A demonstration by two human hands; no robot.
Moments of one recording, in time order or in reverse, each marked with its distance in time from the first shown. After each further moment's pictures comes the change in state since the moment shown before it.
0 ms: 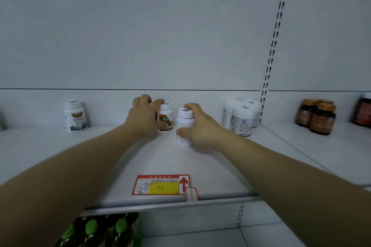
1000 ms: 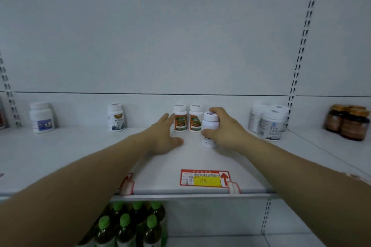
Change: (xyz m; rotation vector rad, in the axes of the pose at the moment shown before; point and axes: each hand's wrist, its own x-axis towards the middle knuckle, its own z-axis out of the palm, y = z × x) left_hand -0.057 -0.029 -0.040 -0.112 -0.405 -0.090; right_hand -0.008 -0.023 0.020 -0.056 0.098 0.017
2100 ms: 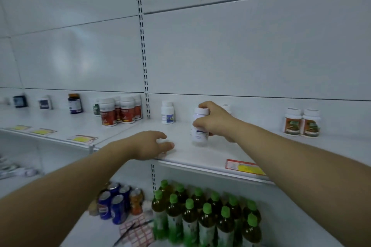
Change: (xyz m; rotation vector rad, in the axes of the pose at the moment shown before) left_hand -0.216 -0.215 -0.133 0.101 -0.006 -0.426; right_hand 0.005 -0.230 0.206 0.331 -0.315 -0.163
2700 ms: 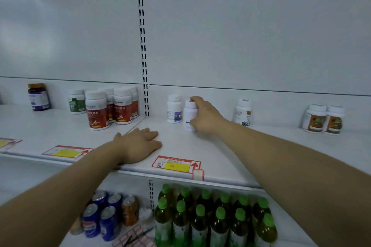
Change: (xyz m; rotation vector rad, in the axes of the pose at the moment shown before) left_hand 0.085 -0.104 -0.010 0.155 -0.085 0.098; right_hand 0.100 0.008 0.085 -0.468 0.115 -0.005
